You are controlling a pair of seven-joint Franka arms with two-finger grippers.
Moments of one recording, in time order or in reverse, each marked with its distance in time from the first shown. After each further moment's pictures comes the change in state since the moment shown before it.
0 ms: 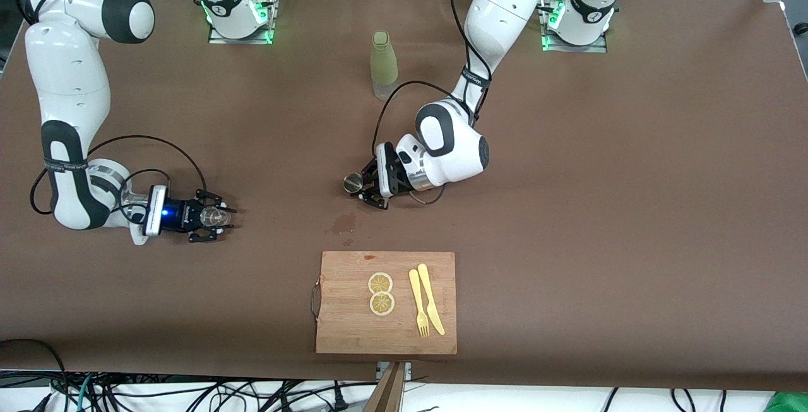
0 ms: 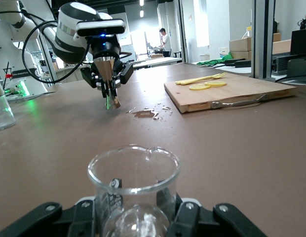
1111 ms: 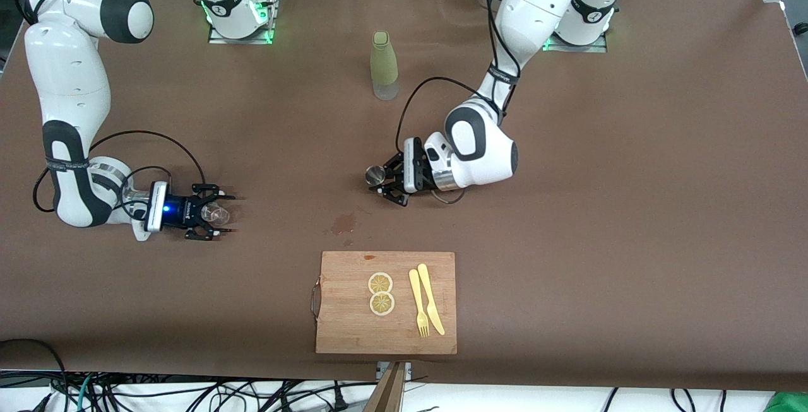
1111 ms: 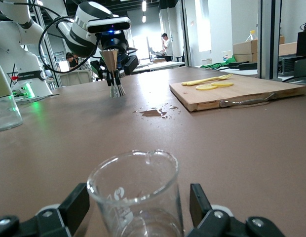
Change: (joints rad) left arm 0.105 -0.126 -0.070 -0.170 0.053 -0.095 0.155; right arm -0.009 0.000 -0.001 -0.058 -0.003 -0.016 -0.064
